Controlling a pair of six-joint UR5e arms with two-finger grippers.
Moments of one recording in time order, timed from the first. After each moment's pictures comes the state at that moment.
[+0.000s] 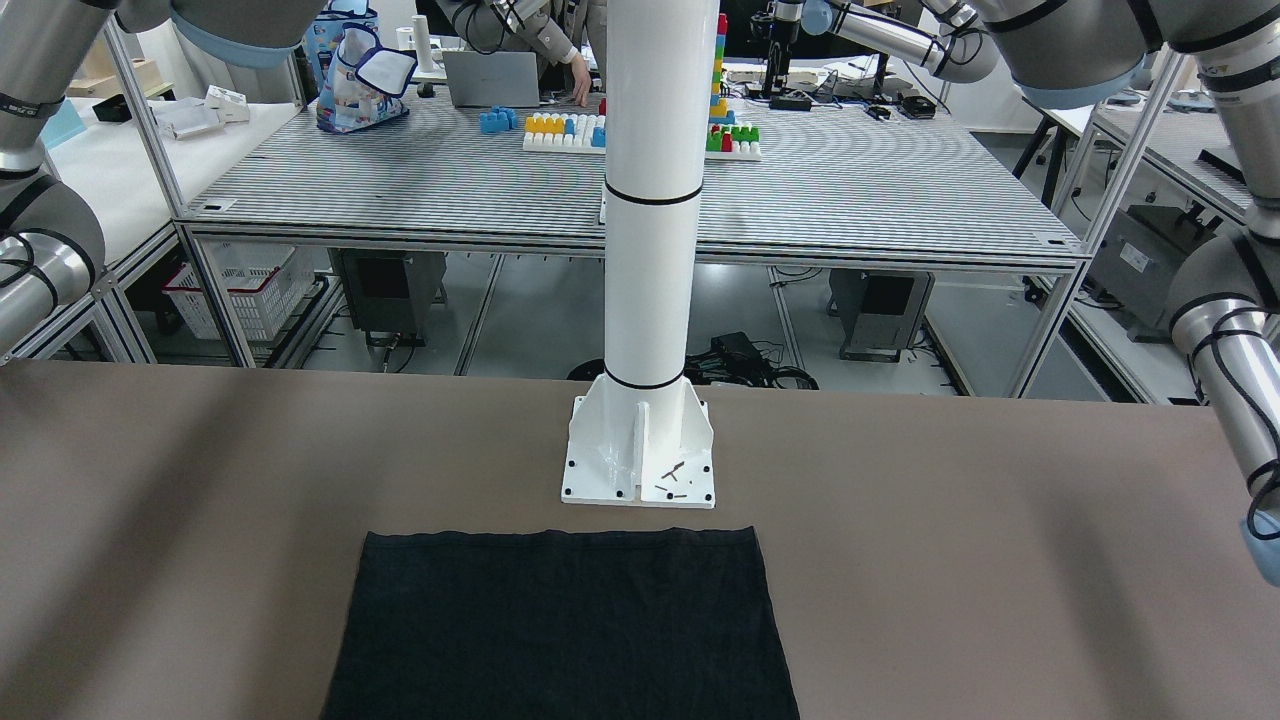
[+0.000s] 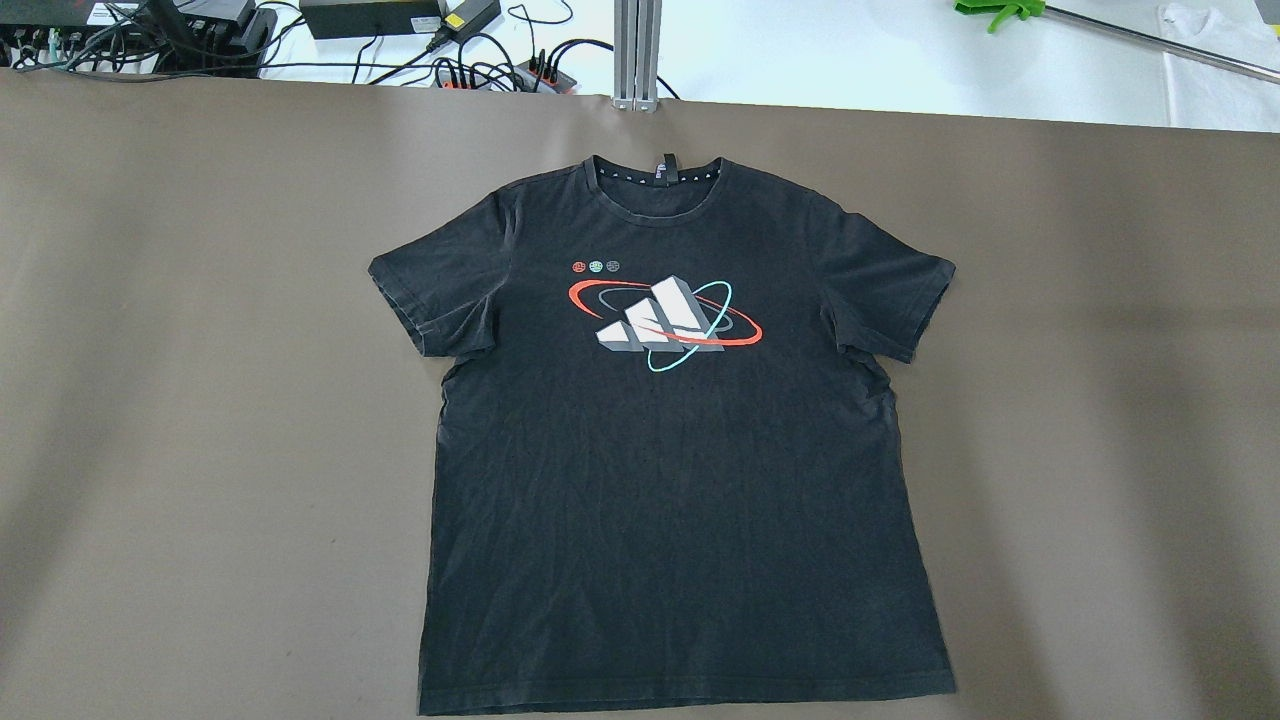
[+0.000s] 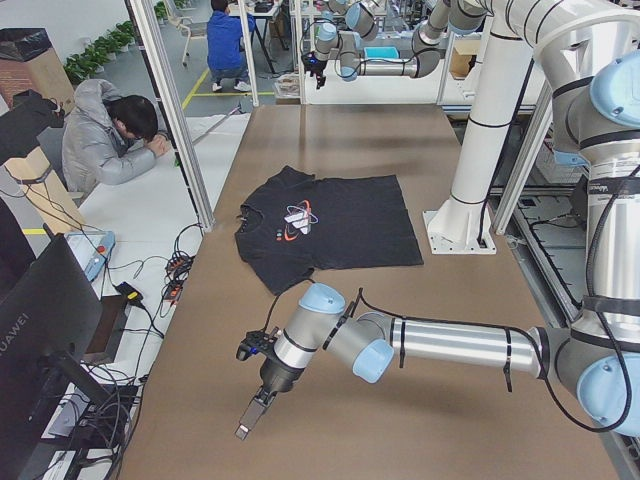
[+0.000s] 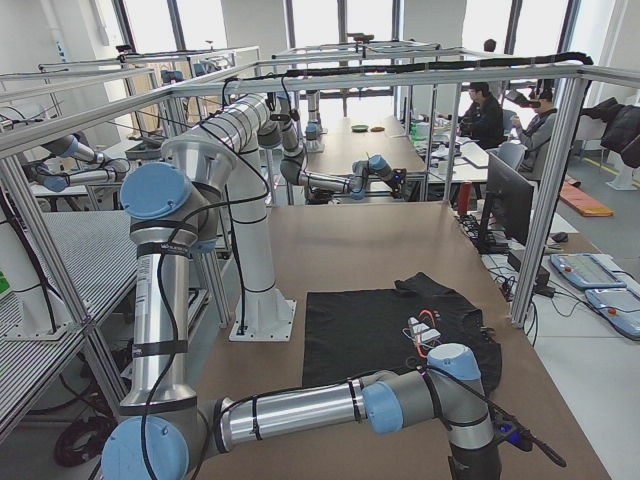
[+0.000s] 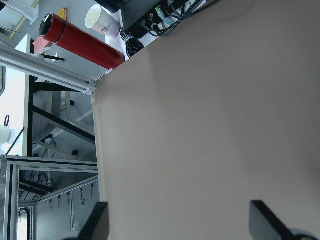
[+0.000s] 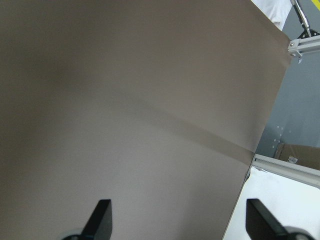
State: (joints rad) left arm -1.37 -1.64 -1.57 -2.09 -1.63 -0.12; right arm 1.54 -1.45 1.66 -1.46 1.93 -0.25
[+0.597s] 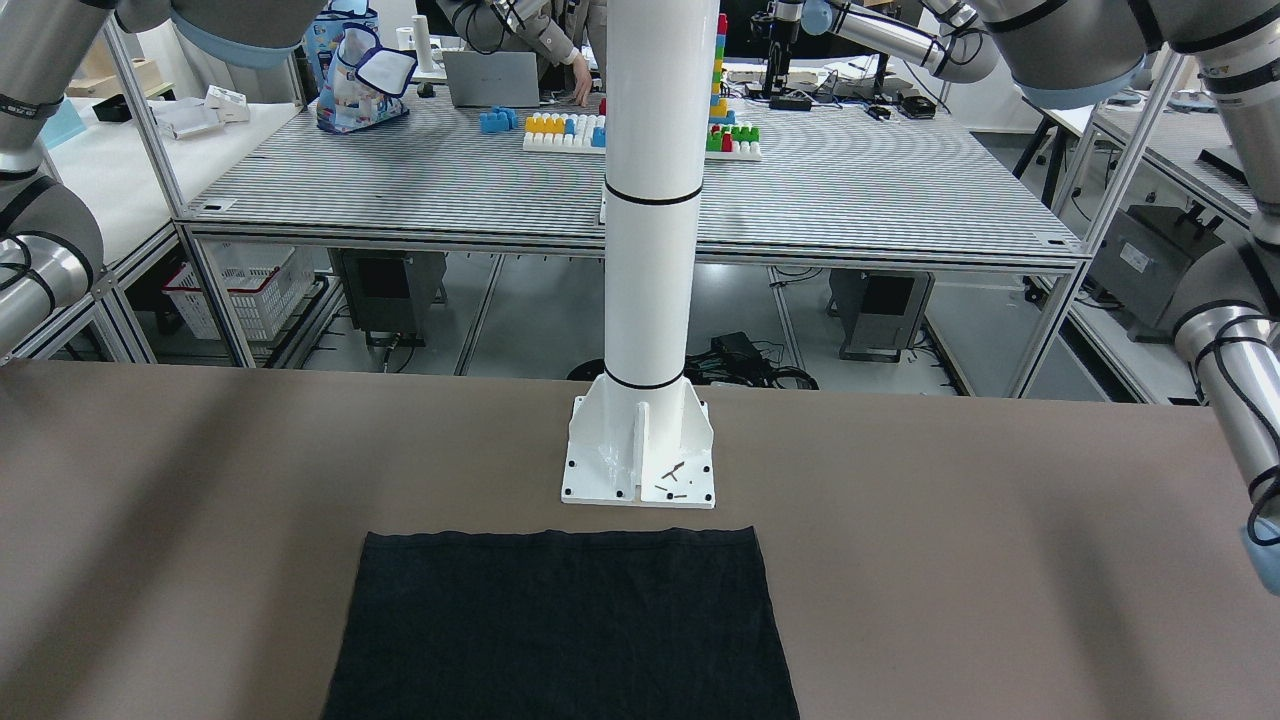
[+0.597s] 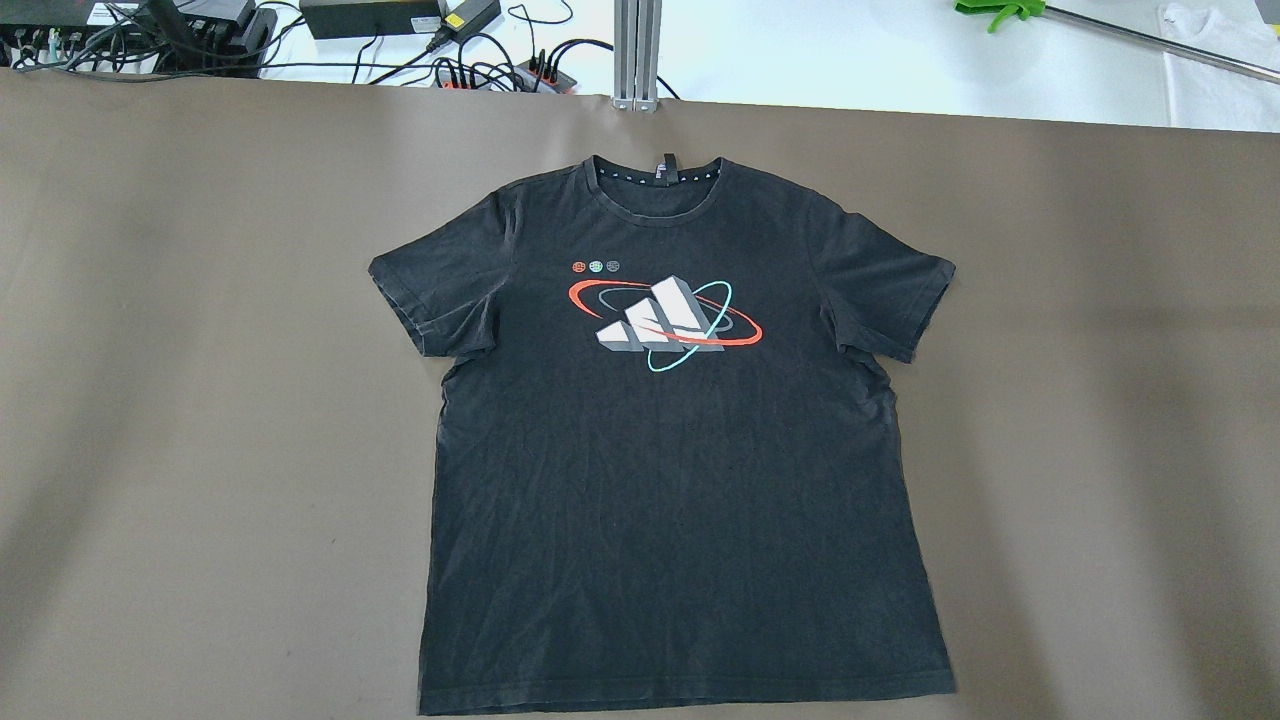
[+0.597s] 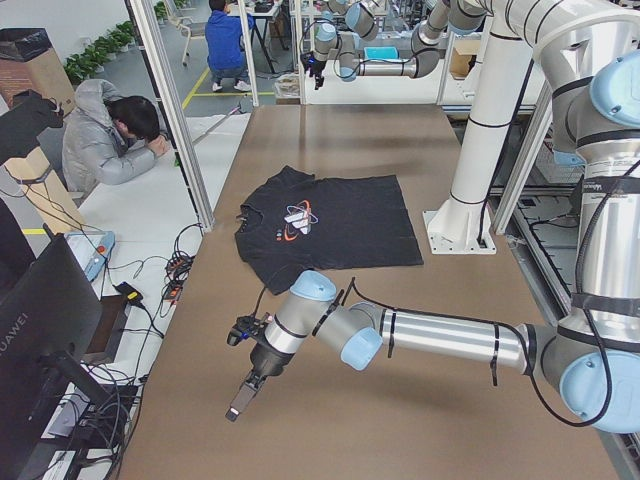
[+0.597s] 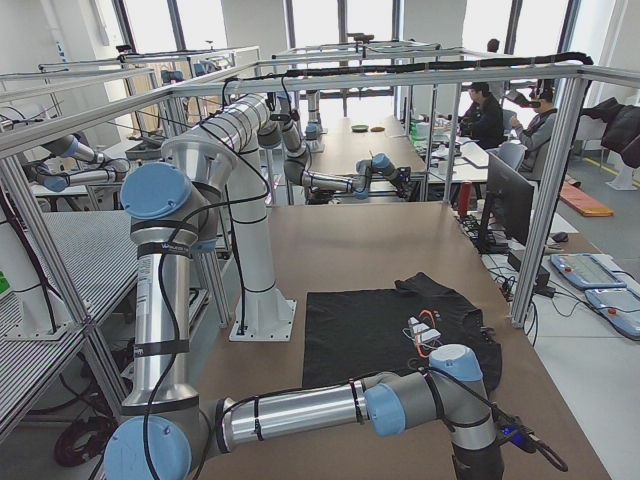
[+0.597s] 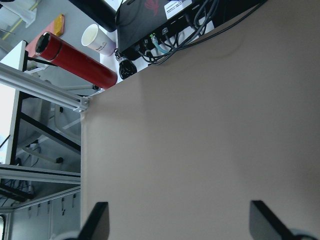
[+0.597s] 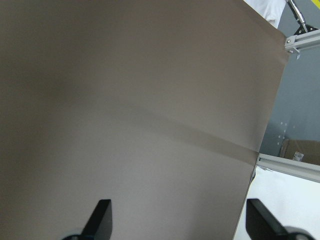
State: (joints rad) left arm -1.37 -1.70 -1.56 -2.08 -1.66 -0.21; right arm 1.54 -1.44 1.65 -1.44 1.94 -0.17
